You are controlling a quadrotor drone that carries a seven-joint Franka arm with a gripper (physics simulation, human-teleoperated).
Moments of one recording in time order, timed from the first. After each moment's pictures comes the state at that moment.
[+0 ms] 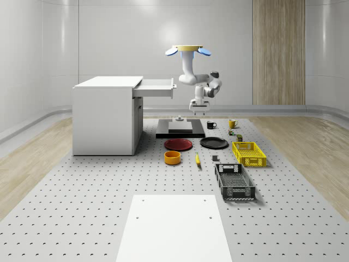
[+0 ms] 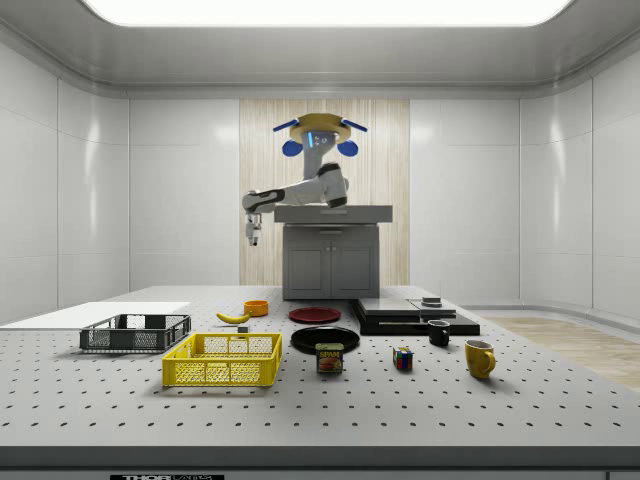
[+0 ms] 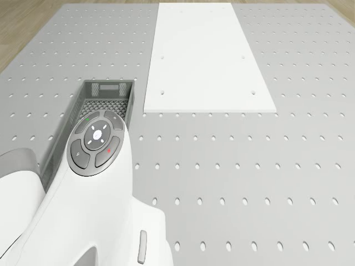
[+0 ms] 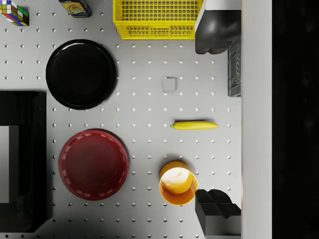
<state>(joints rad) 1.00 -1.60 -1.30 -2.75 1.81 1.70 0.16</state>
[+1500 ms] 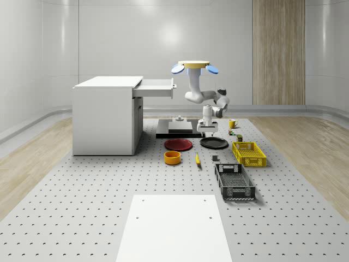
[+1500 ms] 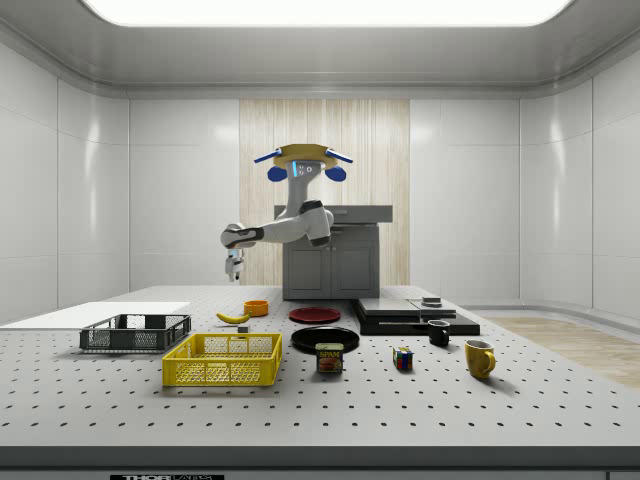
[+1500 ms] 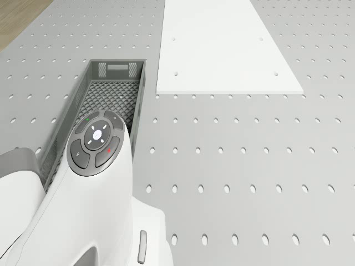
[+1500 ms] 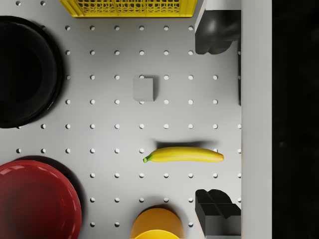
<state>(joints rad) 1.00 -1.60 -1.30 -2.75 1.81 1.70 0.16</state>
